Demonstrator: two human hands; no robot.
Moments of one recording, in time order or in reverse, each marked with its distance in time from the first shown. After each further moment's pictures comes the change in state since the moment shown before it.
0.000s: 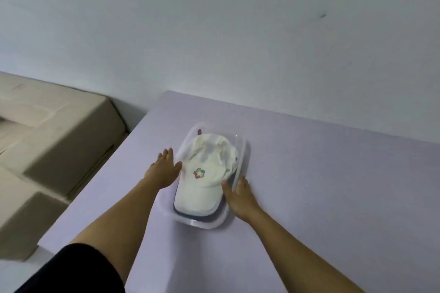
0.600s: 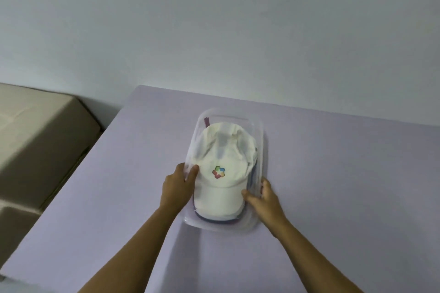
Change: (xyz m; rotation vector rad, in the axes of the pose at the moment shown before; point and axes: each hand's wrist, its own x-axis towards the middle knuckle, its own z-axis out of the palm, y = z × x) left_hand -0.045 0.095 0.039 -0.465 0.122 0.017; right_hand -0.018 0.050 -0.073 0.228 0.197 0.108
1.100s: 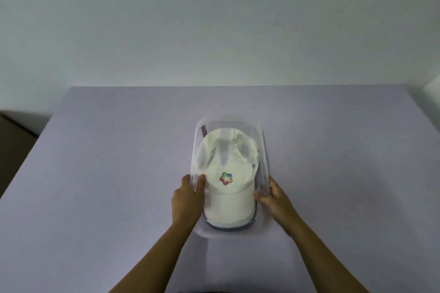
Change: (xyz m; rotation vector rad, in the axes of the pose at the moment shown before) left_hand -0.073 0.068 0.108 -0.005 -0.122 0.019; right_hand -0.044 0.072 -0.113 0.126 0.113 0.149
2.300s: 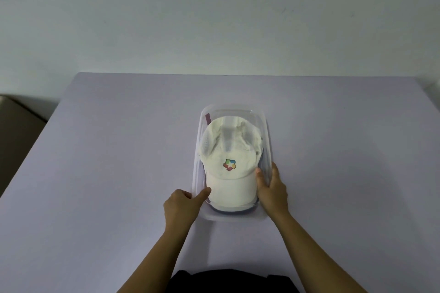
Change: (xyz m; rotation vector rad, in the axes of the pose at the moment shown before) left_hand -0.025 -0.034 -0.007 0.066 -0.020 -0.237; right_hand -0.002 0.006 0.031 -0.150 0.281 -0.055
